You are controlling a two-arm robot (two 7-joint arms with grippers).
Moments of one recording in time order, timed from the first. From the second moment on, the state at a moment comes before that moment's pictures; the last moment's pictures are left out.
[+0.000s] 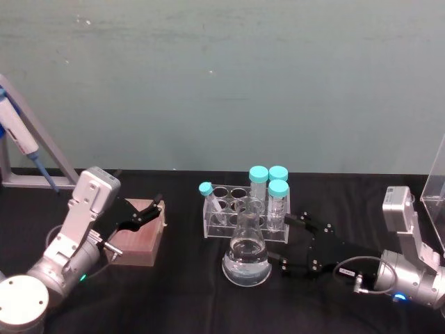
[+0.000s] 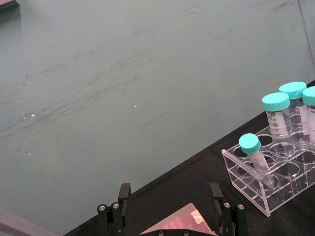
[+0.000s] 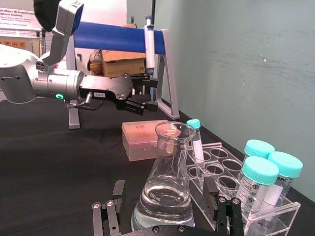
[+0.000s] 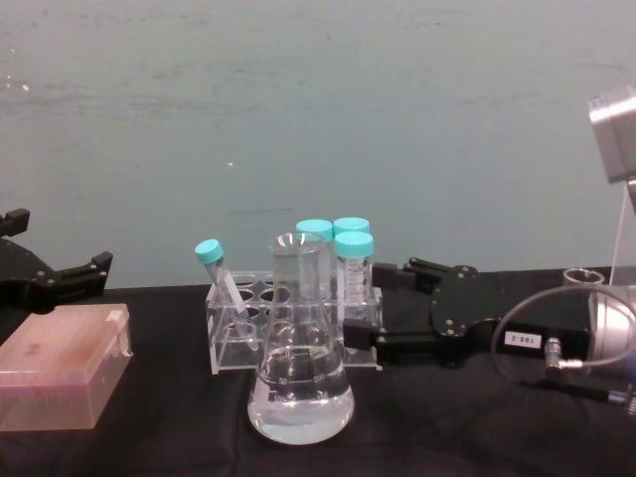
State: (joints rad) left arm -0.20 0.60 0.45 -1.41 -0.25 -0.12 0.03; right arm 0.54 0.26 -0.46 -0.85 0.41 -0.38 1.03
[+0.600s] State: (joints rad) left arm -0.20 0.60 0.45 -1.41 -0.25 -0.12 0.03; right arm 0.60 0.24 -0.50 -0.79 0.45 -0.38 1.04
